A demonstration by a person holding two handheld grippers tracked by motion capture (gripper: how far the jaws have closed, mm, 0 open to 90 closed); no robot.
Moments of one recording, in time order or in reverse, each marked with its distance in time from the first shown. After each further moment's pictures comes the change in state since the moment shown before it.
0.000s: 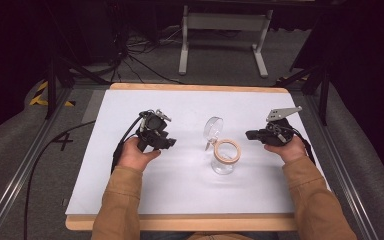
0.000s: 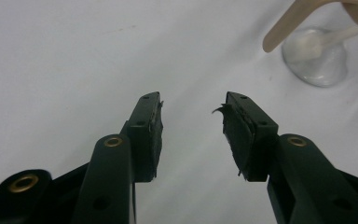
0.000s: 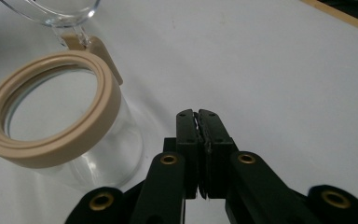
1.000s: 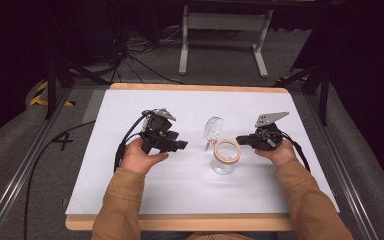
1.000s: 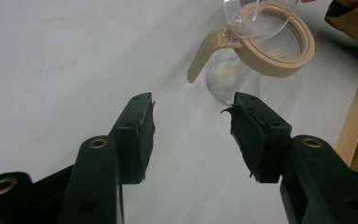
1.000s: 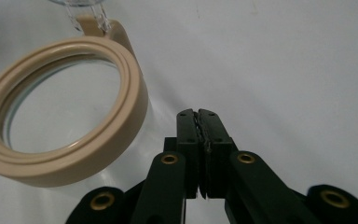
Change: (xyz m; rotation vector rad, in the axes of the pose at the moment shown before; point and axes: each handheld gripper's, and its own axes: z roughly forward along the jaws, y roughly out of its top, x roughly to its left) left arm -0.024 0.009 -0.020 -0.106 -0.144 0.020; right arm 0.015 -0.002 0.028 0.028 0.047 -0.026
